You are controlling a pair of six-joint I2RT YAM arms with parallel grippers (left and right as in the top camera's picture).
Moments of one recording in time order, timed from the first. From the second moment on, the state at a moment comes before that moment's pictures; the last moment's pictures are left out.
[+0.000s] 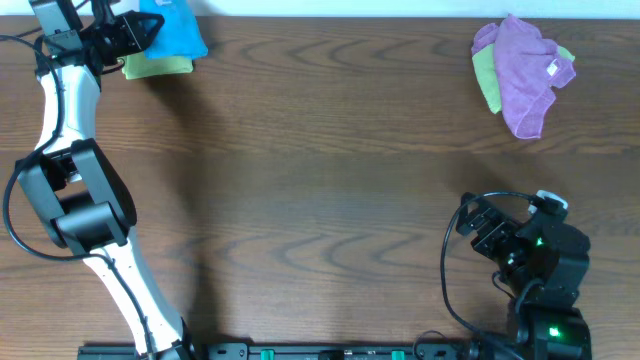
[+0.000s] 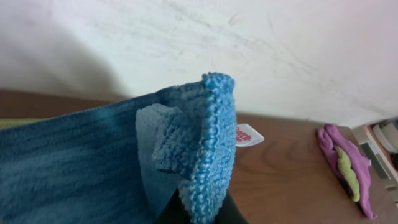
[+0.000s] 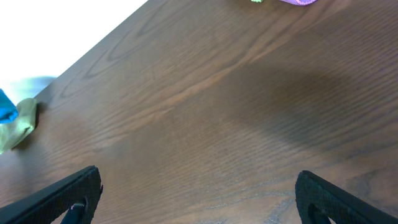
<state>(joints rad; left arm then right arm) 0.33 2.30 1.95 -0.23 0.89 -0.19 -0.15 0.54 0.46 -0.51 -0.21 0.55</state>
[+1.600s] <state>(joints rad) 0.40 2.48 1.95 0.18 1.03 -0.26 -0.15 0.54 0.46 -0.58 -0.21 0.60</state>
